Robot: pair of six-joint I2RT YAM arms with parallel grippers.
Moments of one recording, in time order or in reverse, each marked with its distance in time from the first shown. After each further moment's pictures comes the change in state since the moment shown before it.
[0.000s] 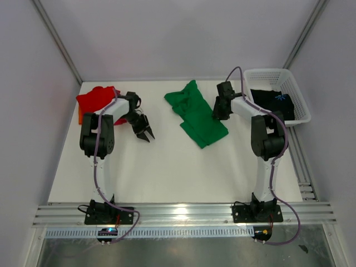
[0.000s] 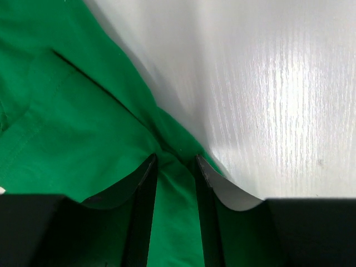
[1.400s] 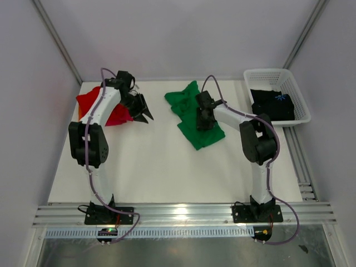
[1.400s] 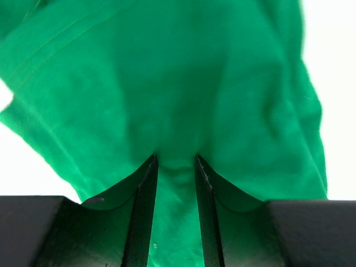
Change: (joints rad) left arm 0.000 -0.175 0.174 -0.119 0.006 0.000; right arm 0.194 -0.023 -0.067 -0.032 0.026 -0.069
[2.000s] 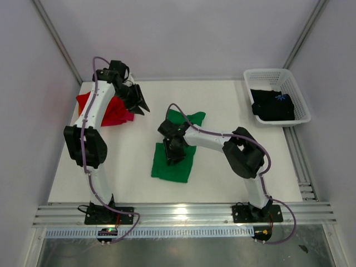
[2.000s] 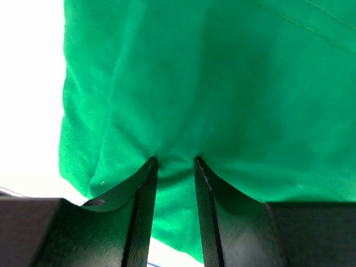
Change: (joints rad) left arm 0.015 -0.020 0.224 -0.145 -0.001 0.067; right arm 0.459 -0.011 -0.005 -0.166 -0.179 0.271
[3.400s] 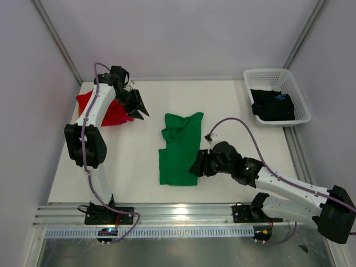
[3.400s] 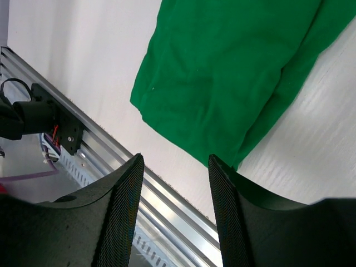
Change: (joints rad) left arm 0.020 0.000 -0.101 0.041 0.002 -0.008; right arm -0.025 -1.071 -0.921 0.477 -0.026 0.024
